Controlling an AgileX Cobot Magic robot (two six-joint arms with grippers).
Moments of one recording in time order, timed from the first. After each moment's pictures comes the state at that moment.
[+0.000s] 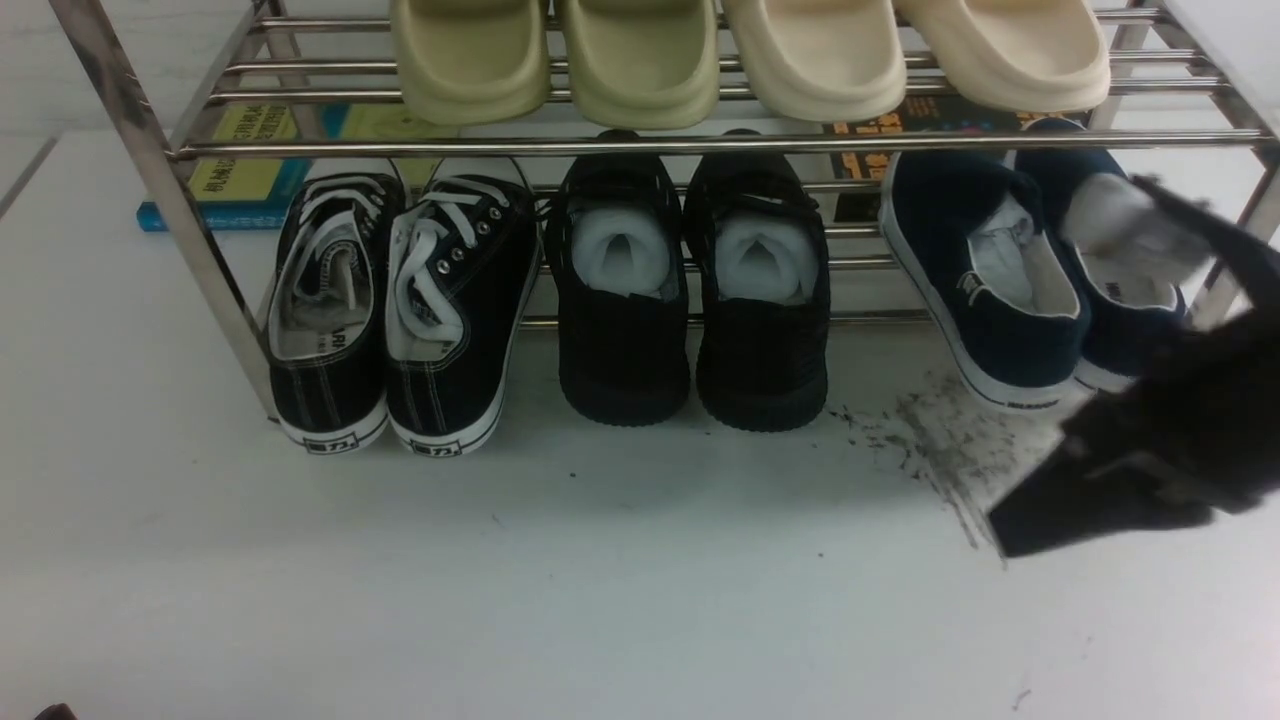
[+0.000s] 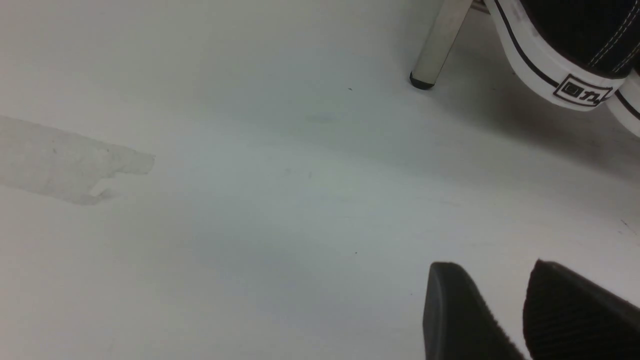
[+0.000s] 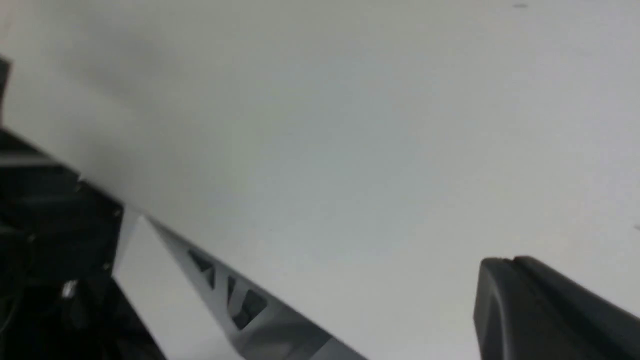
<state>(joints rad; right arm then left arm) 0.31 1.31 -1.07 0.68 1.15 -0.23 -0.02 -0.01 0.01 0.16 0.41 -0.42</state>
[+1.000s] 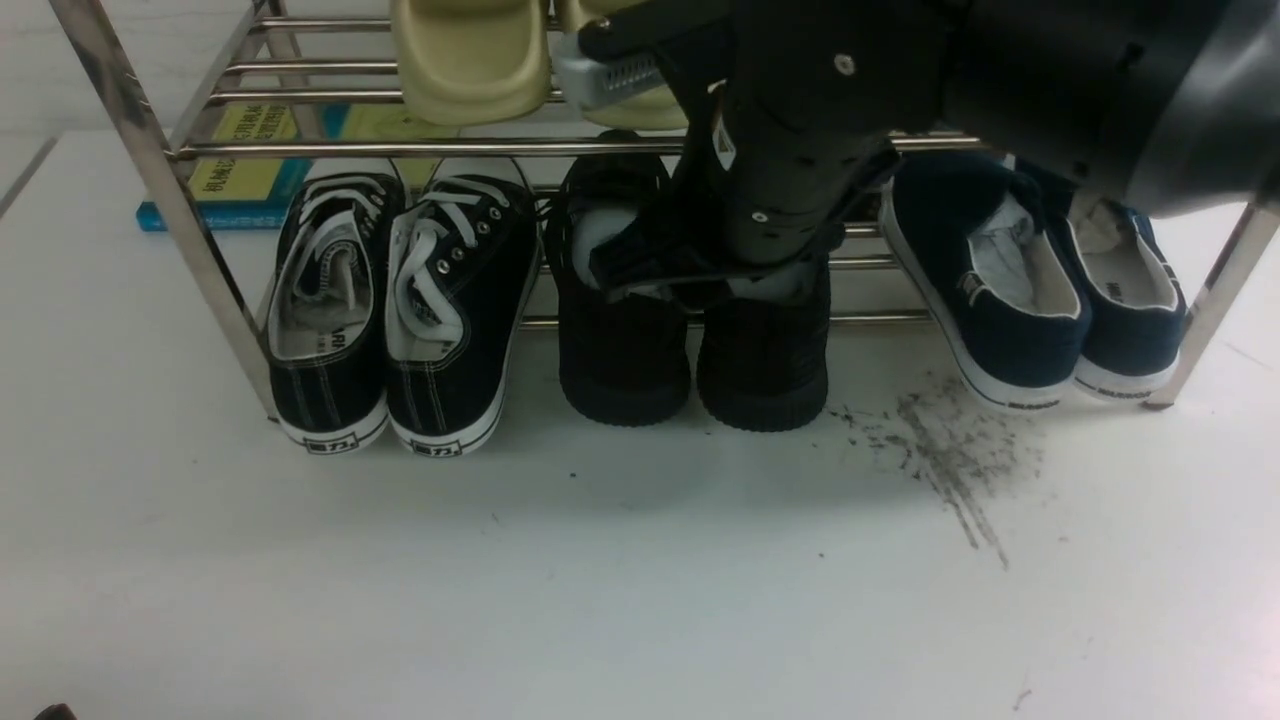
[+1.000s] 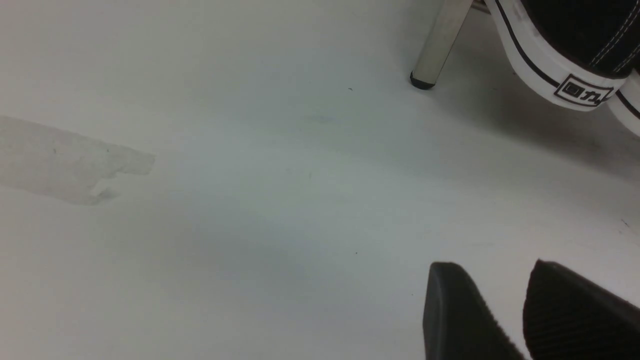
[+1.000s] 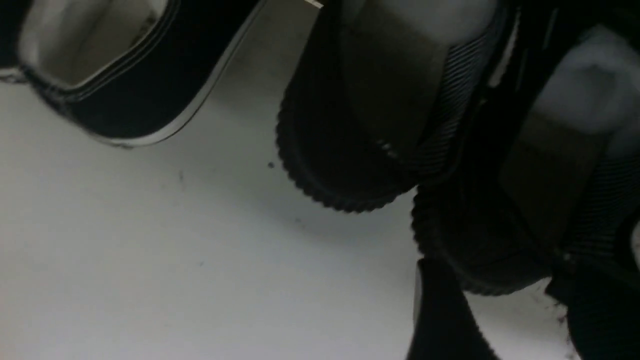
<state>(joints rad) 0.81 1.87 -1.87 -0.27 1.13 0.45 -0.02 -0.01 0.01 0.16 0.41 -0.42</state>
